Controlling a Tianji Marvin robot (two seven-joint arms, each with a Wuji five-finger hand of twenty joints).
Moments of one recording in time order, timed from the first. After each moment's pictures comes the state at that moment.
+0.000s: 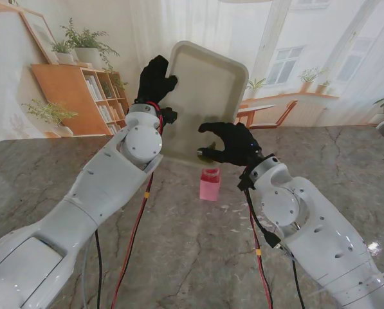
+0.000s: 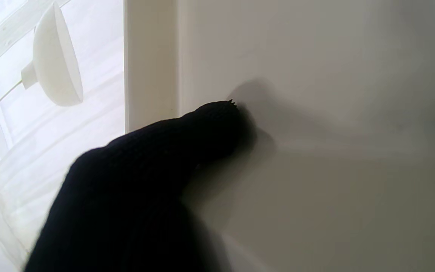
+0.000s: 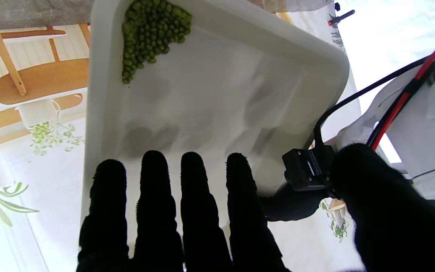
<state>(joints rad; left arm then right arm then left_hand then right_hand) 0.77 -1.44 -0.87 -0.98 0.07 -0.14 0.57 -1.28 -1.12 1.12 -1.57 -0.74 -0.17 -0.10 1.01 -0.70 0.93 0.08 0.57 0.49 1.42 1.56 1.01 0.37 0.46 1.09 1.08 0.34 0.68 1.02 0.94 0.40 1.25 0.56 0.29 -0.37 0.73 -0.12 0.46 0.11 0.30 0.67 0.60 0.22 0.28 0.52 0.49 0.22 0.42 0.38 0.11 0.32 1.00 0.33</state>
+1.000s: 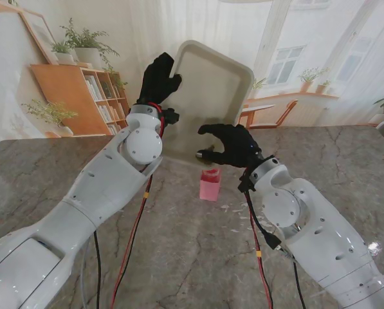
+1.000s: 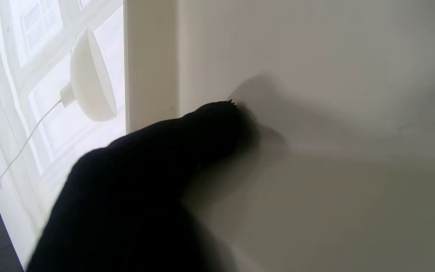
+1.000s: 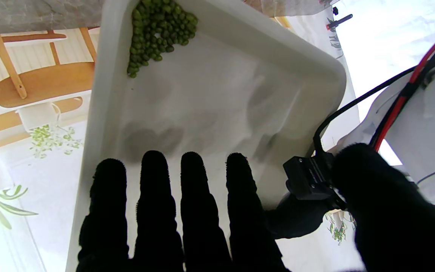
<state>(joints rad) 0.78 -1.43 -0.86 -1.00 0.15 -0.19 0.57 -1.29 -1.11 1.12 -1.58 -0.74 -0.18 -0.09 1.01 -0.69 0.91 0.08 0.56 0.49 1.42 1.56 1.01 0.36 0.46 1.09 1.08 0.33 0.67 1.02 0.94 0.40 1.25 0.57 0.30 -0.37 0.72 -0.12 0.46 0.11 0.30 0.67 0.60 0.22 0.28 0.52 0.49 0.22 0.42 0.38 0.12 0.32 1.00 0.33</state>
